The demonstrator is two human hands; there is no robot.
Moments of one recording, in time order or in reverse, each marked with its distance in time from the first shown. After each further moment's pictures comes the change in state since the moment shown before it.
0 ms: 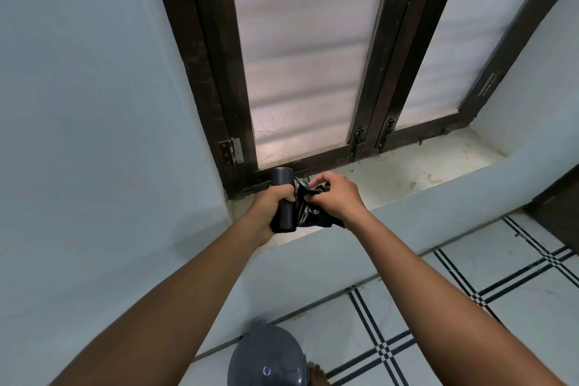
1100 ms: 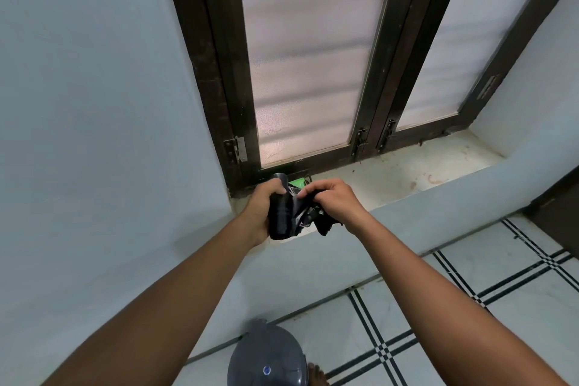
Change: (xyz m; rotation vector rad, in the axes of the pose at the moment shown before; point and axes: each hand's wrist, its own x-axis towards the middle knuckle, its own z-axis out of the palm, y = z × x) left_hand -0.015 0.004 -0.017 0.009 -0.039 -0.050; right_hand -0.013 -0.002 0.008 0.228 -0.110 -0.016
